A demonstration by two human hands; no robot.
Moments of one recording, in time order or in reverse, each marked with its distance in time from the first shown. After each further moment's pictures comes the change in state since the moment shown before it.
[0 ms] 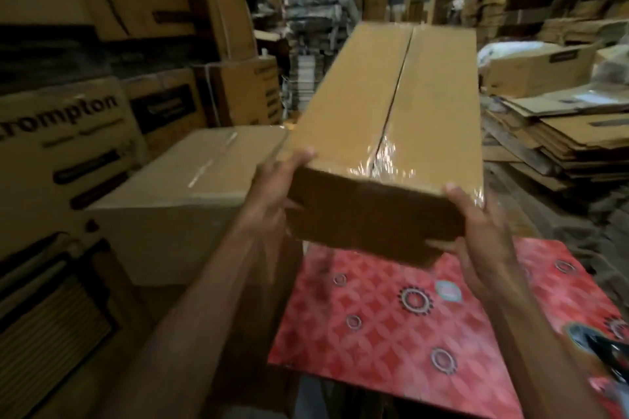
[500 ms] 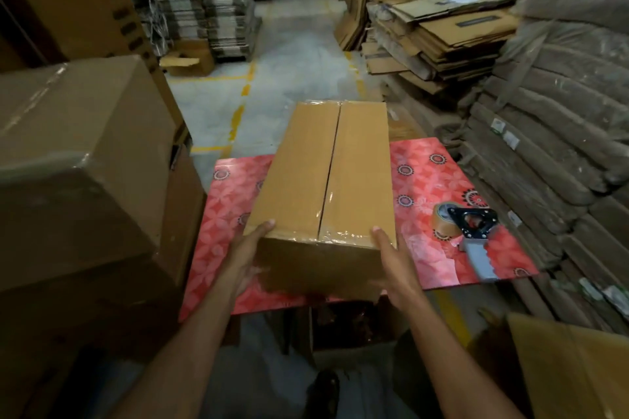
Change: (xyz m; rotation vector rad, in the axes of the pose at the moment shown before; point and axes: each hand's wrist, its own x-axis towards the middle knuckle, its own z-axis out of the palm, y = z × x) left_hand -0.046 -0.260 0.089 -0.044 -0.205 -0.636; right_hand -0.038 0.182 -0.158 -0.238 0.268 0.494
